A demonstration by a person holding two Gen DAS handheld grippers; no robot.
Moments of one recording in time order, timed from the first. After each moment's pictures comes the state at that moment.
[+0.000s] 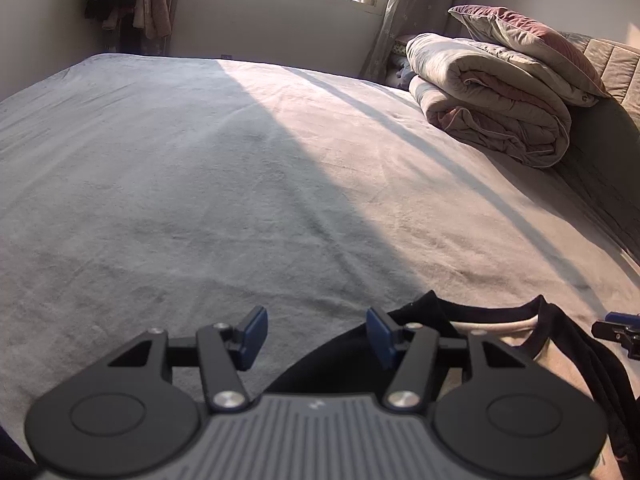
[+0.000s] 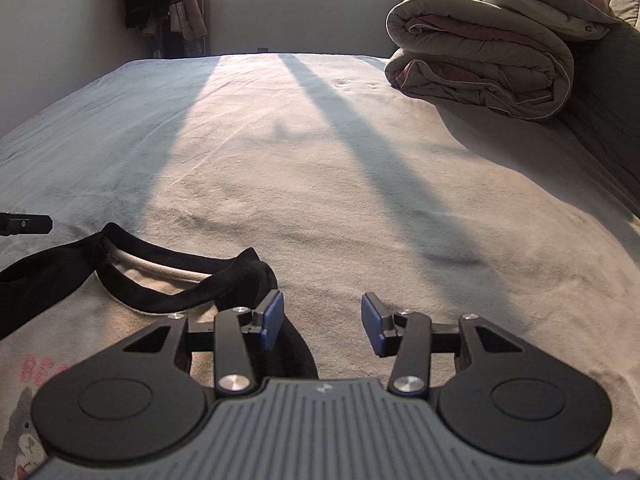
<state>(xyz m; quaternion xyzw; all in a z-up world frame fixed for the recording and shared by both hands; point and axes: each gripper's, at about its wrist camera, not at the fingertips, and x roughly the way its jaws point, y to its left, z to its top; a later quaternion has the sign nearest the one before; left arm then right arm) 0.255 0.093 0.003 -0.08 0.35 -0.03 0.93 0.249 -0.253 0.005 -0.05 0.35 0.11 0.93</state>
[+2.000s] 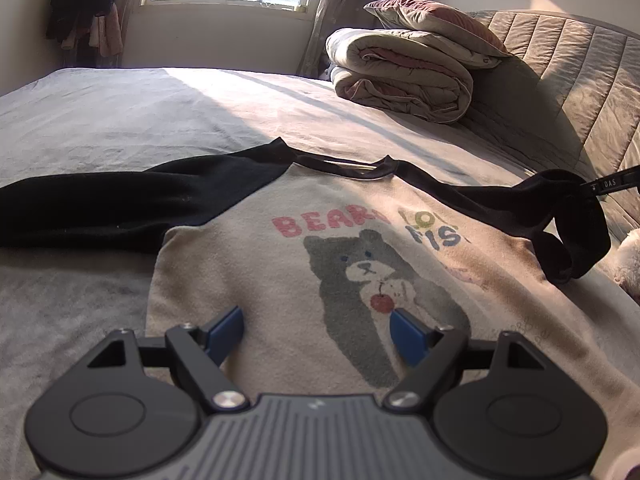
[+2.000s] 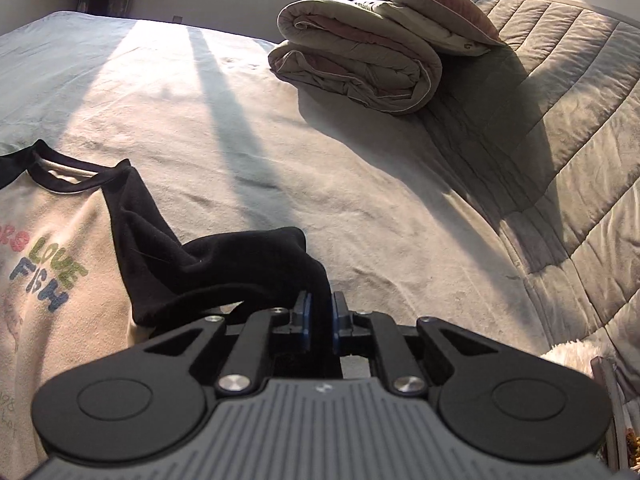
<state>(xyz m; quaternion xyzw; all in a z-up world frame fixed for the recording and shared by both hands) 0.053 0.009 -0.044 -0.07 0.31 -0.11 0.94 0.150 -0.325 0.044 -0.17 0.34 -0.07 0.92</state>
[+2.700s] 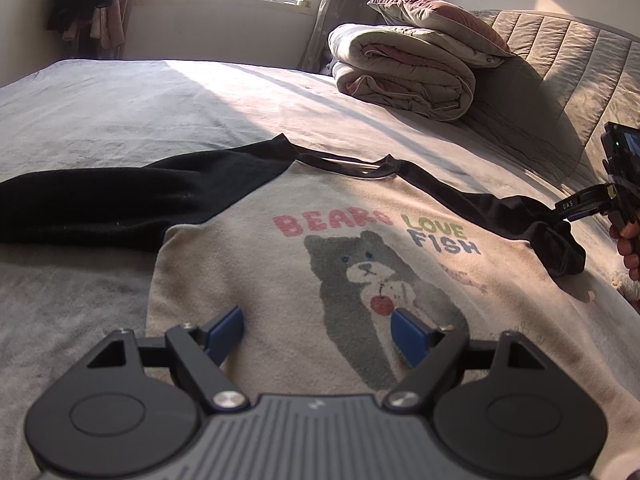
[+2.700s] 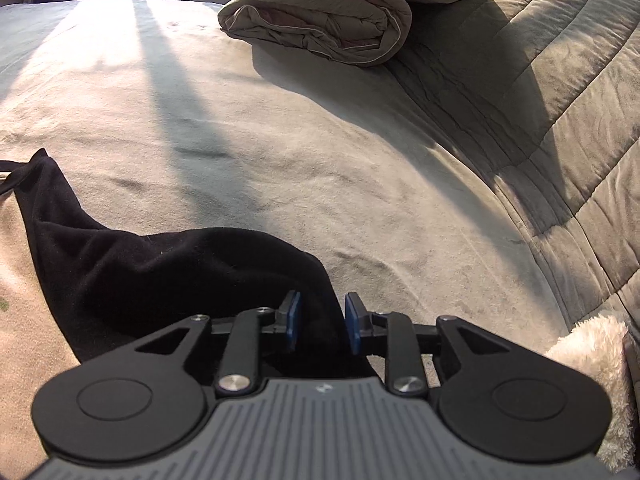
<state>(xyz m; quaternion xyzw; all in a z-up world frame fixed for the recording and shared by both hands) 0.058 0.011 -0.040 -0.07 0.32 -0.11 0.94 0.191 -0.344 0.002 -0.13 0.39 -0.13 0.90</state>
